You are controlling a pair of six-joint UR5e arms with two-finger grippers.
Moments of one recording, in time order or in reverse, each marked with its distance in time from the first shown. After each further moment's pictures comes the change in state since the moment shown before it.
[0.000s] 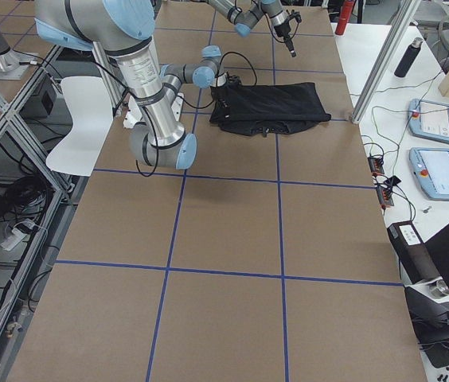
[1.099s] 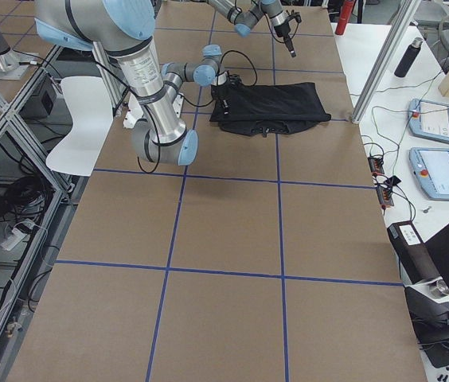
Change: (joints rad) left arm 0.000 0.002 0.002 0.000 -0.001 0.000; right arm -0.001 0.030 -0.033 0.003 -0.001 -0.005
